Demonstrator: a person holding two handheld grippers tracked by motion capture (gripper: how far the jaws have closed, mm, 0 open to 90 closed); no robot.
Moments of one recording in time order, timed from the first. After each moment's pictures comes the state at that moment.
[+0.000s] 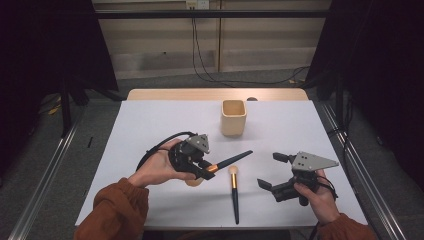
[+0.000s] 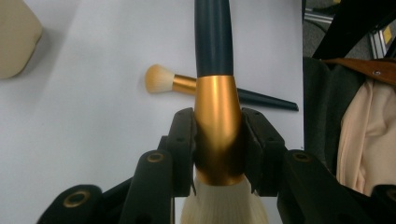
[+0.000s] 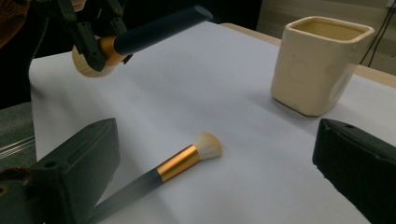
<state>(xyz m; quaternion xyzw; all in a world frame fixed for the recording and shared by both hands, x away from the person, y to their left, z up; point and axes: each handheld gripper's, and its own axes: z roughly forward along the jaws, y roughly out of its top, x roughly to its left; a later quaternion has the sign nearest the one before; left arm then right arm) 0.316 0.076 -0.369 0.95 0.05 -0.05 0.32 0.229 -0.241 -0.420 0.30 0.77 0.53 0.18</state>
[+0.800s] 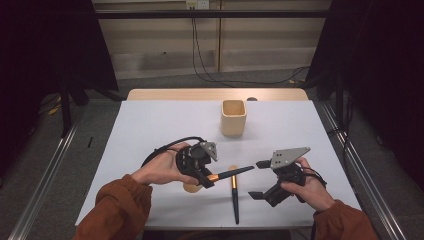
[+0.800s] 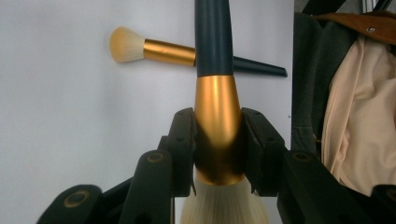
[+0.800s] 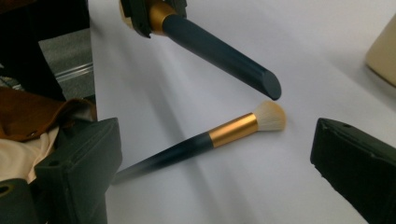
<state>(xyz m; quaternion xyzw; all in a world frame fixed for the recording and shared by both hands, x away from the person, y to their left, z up) 0.313 0.059 -0.377 0.97 0.03 -0.08 0.23 0.248 -0.212 -0.413 0.22 0.87 0.44 0.05</state>
